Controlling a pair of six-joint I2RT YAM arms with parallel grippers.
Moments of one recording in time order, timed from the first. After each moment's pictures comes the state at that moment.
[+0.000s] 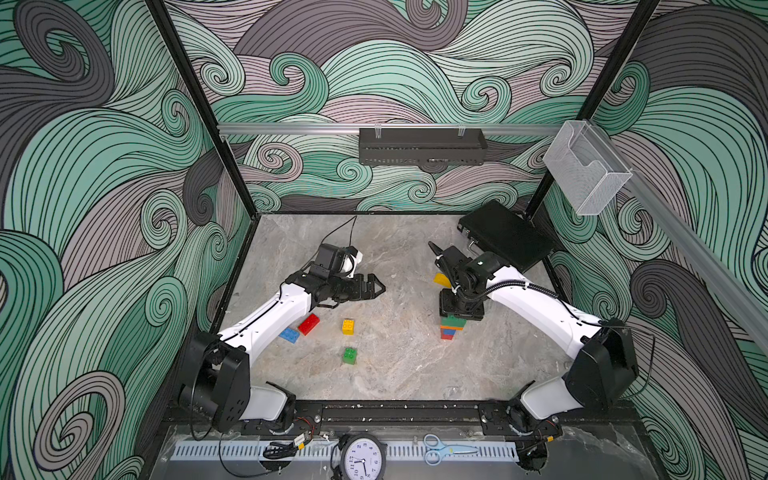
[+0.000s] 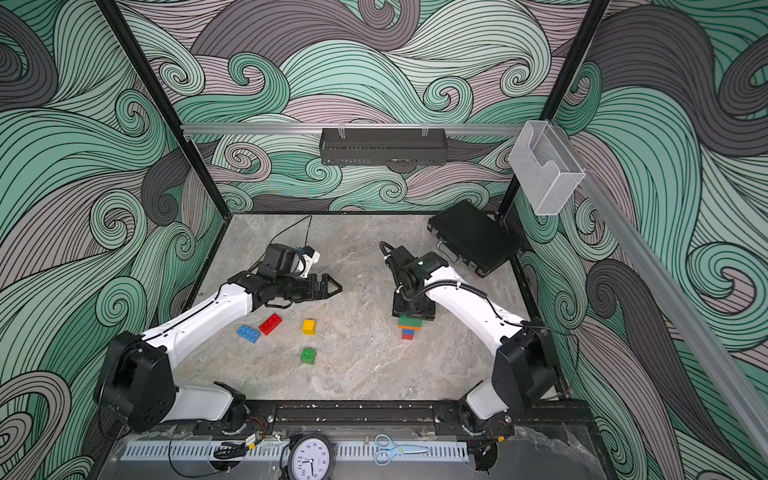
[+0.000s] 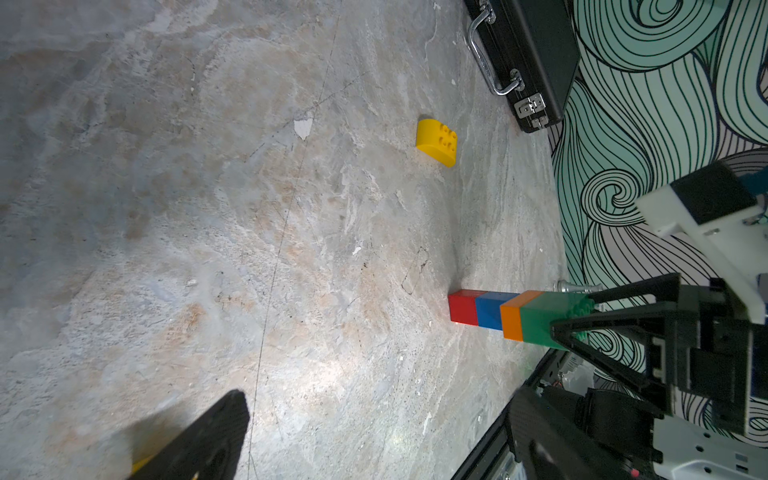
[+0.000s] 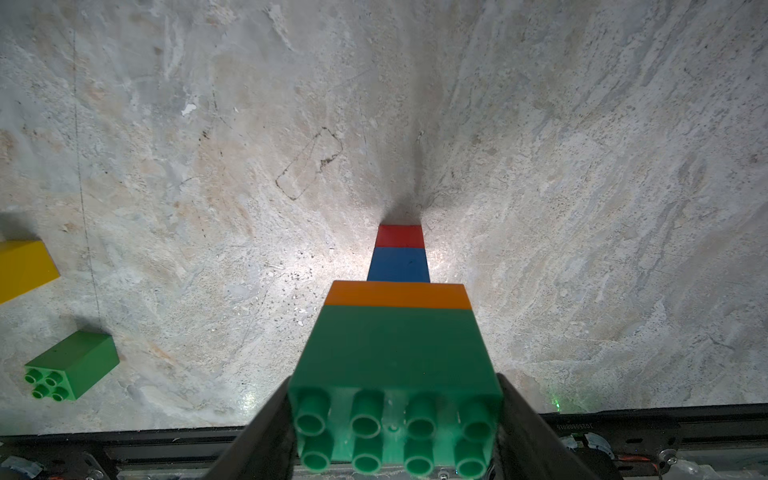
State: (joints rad) left arm -0.42 1.38 0.95 -0.44 0.48 -0.46; right arm 0.61 1.52 1.27 -1.24 0.02 0.66
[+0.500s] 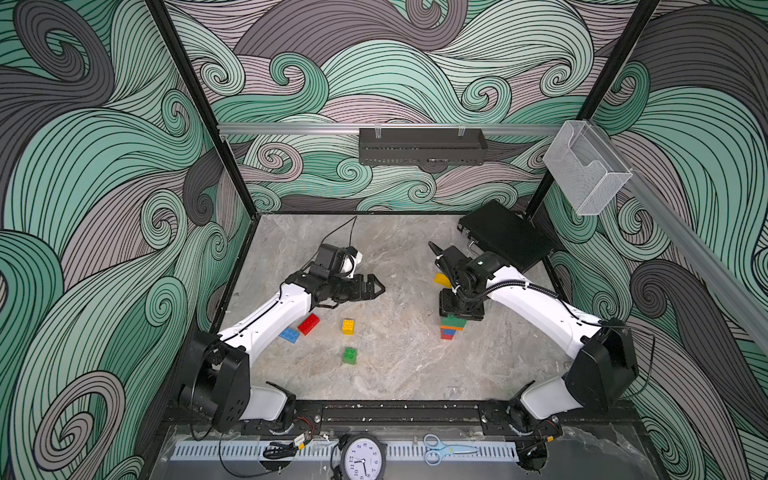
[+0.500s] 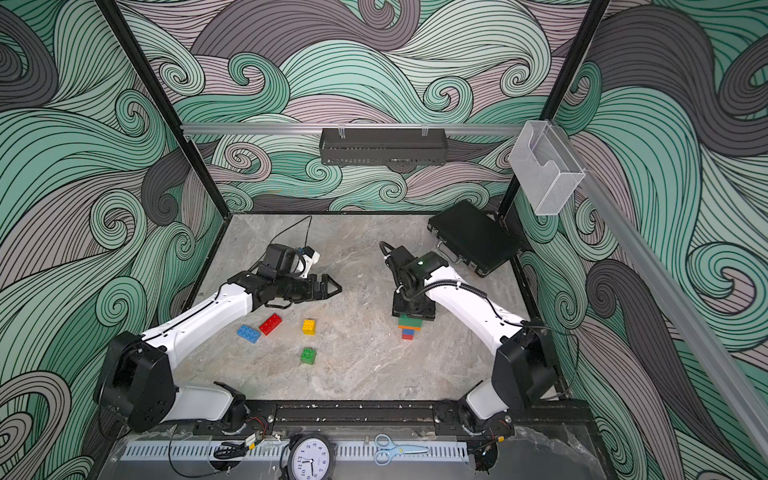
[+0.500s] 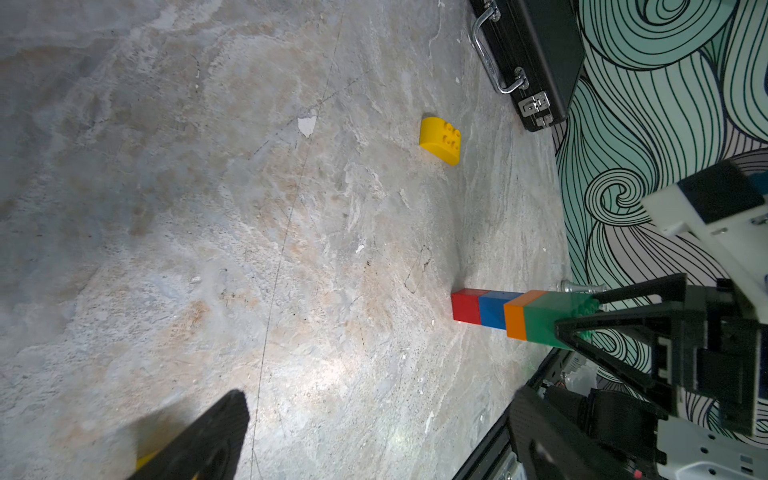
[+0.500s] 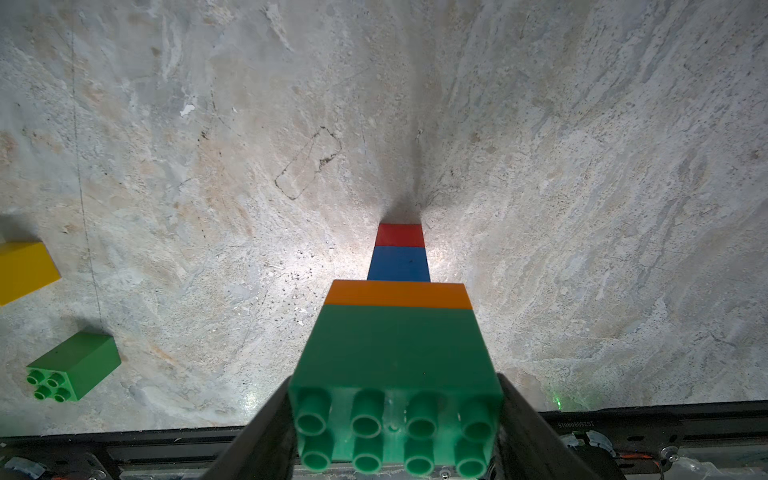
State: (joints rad) left arm -0.42 1.38 0.95 -0.45 0.47 -0.46; right arm 0.61 1.52 1.27 -1.24 0.02 0.67
